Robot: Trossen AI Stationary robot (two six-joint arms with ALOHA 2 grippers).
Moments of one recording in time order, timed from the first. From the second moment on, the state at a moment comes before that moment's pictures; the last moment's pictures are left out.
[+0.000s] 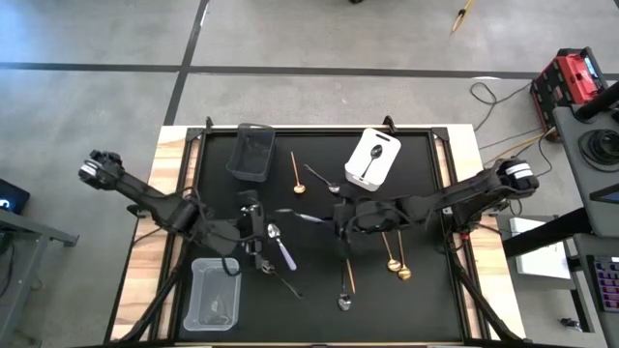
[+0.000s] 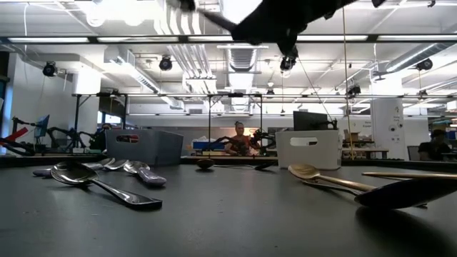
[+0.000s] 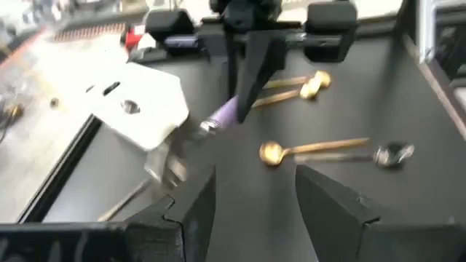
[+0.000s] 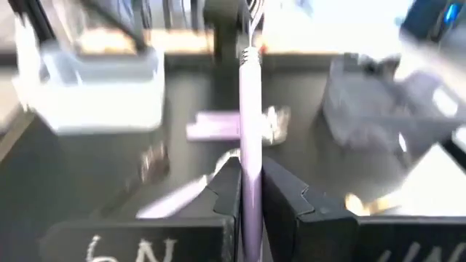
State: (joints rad) left arm -0.48 1.22 1.02 -0.36 -0.62 -0.17; right arm 0.22 1.50 0.95 0.19 0.29 0.07
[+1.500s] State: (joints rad) left arm -0.39 1.43 0.69 1.03 -0.51 0.15; right arm 0.23 1.77 0.85 1.24 0.20 -0.27
